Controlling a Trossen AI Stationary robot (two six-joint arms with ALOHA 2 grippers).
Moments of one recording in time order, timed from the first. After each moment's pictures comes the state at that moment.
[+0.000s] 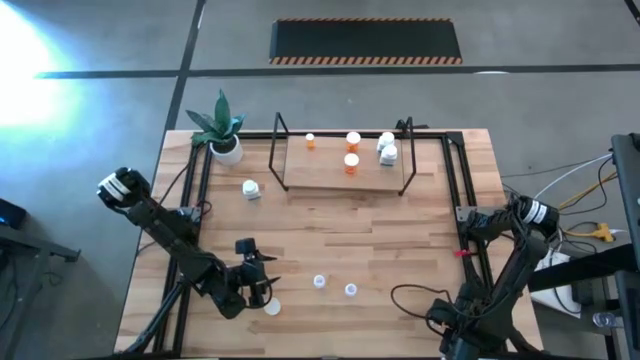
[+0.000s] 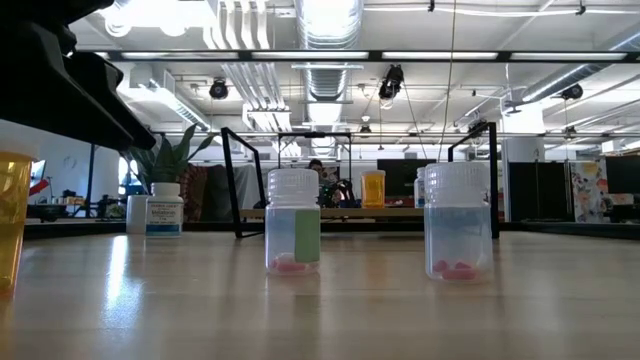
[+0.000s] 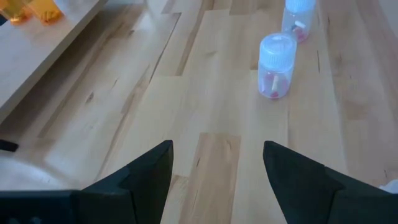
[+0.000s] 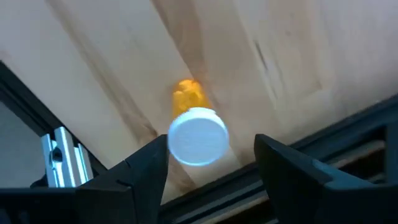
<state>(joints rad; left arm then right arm) -0.79 1.46 0.71 -0.22 -0.84 -0.67 1.11 1.77 1.20 -1.07 -0.15 1.58</state>
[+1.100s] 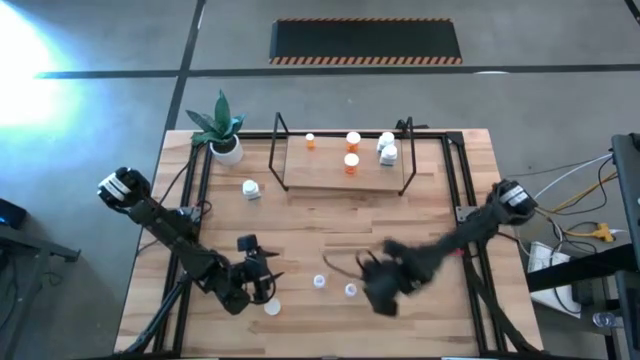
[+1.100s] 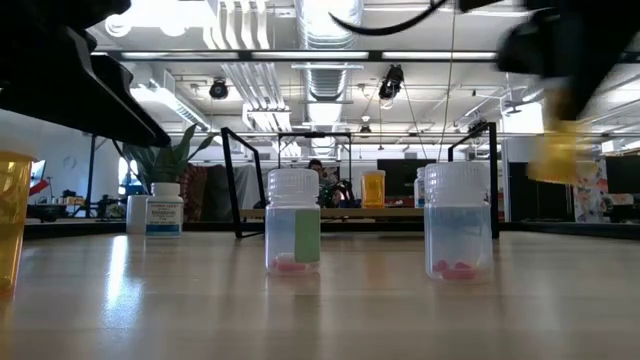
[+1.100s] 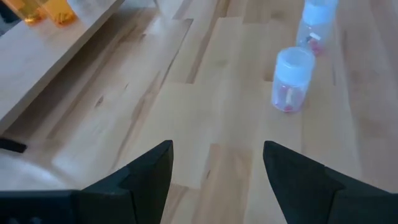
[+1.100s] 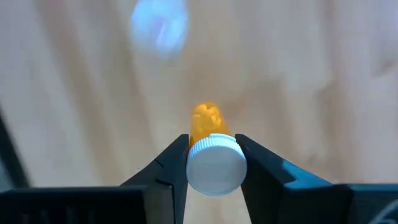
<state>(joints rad) -0.75 1.46 0.71 -0.19 -0.85 -0.67 0.53 1.76 1.37 -0.99 0.08 0.75</state>
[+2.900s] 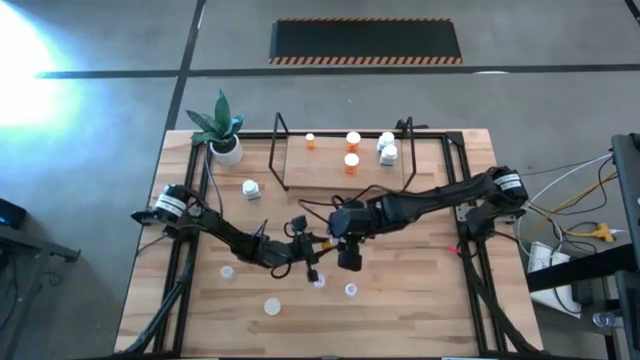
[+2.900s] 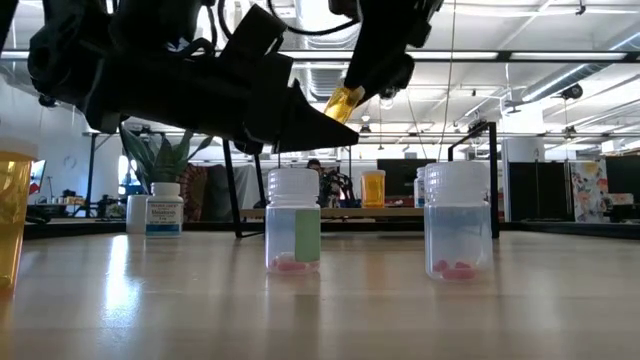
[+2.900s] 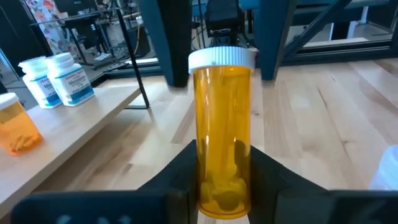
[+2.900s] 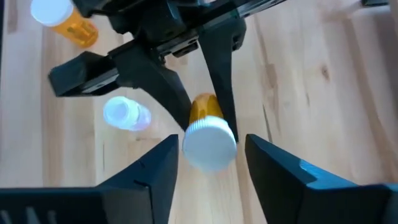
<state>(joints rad) -0.34 1.90 0.72 1.03 -0.59 0.02 0.17 1.74 1.45 -0.70 0.01 0.28</state>
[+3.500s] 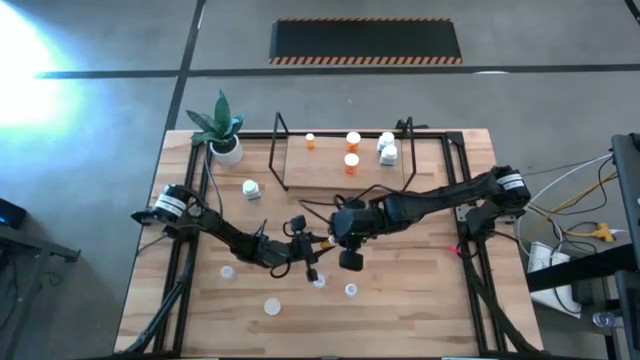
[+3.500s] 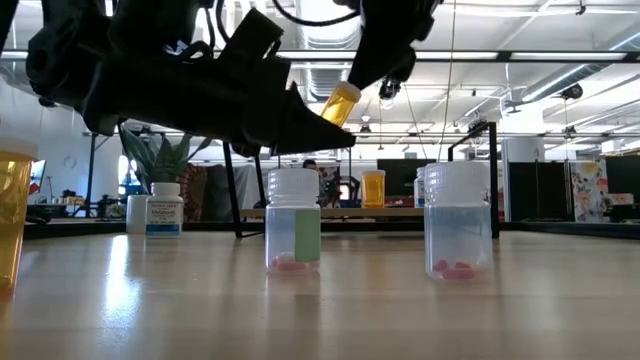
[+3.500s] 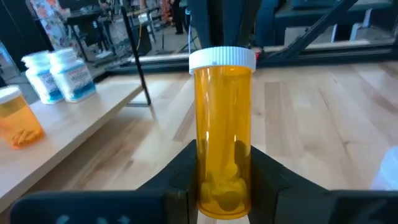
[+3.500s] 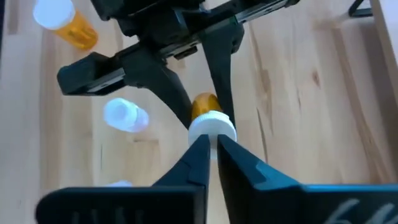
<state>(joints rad) -0.34 1.90 0.71 1.04 -0.60 0.01 0.18 1.73 1.45 -0.70 0.05 0.26</state>
